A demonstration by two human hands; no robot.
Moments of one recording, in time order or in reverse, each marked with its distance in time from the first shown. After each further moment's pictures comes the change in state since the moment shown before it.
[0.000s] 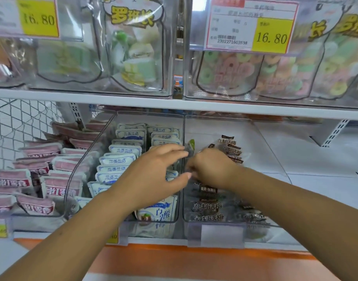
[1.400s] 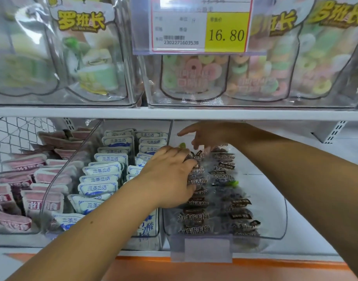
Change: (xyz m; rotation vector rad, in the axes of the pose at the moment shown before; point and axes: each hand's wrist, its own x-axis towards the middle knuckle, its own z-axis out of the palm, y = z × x) left_hand 0.055 0.048 0.018 0.475 -0.312 0.033; right_hand 0.057 0.096 -0.031 0.596 -0.211 0.255
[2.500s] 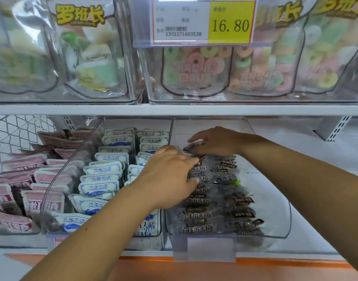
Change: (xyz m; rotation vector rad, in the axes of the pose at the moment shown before) left_hand -0.006 -0.002 0.004 -0.138 0.109 0.002; right_hand -0.017 0.026 0.018 -0.203 0.141 -0.034
